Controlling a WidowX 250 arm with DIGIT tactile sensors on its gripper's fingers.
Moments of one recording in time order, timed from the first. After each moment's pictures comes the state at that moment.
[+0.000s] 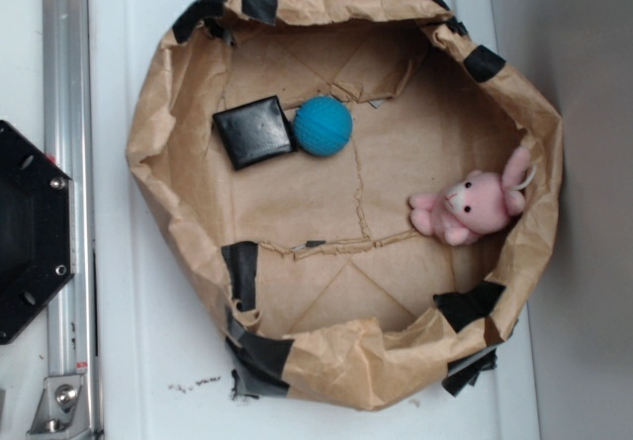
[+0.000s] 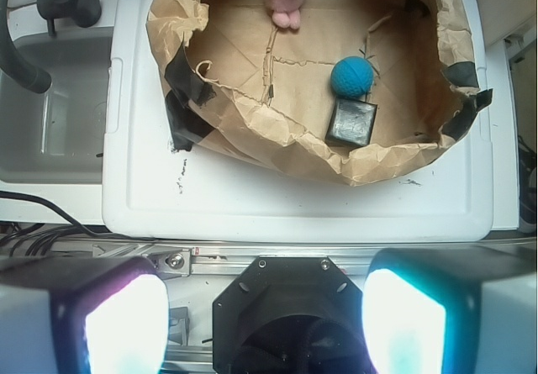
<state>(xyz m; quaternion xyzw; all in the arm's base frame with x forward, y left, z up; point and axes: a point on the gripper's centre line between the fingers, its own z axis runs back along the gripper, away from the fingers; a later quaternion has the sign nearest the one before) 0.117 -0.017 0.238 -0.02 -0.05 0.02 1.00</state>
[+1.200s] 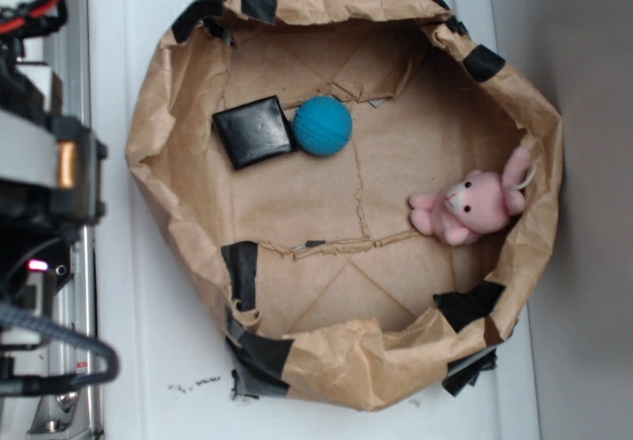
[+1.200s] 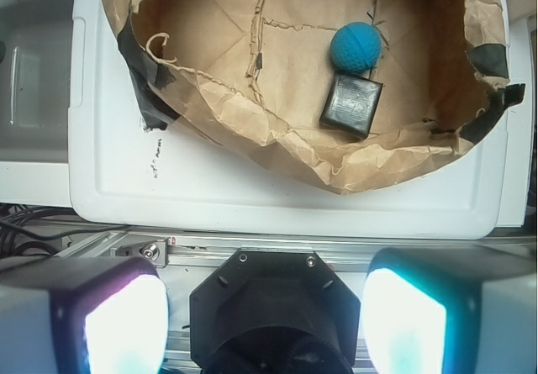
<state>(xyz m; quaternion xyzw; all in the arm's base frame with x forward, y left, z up) 0.138 -0.002 0.210 -0.01 0.02 0.01 1.00</state>
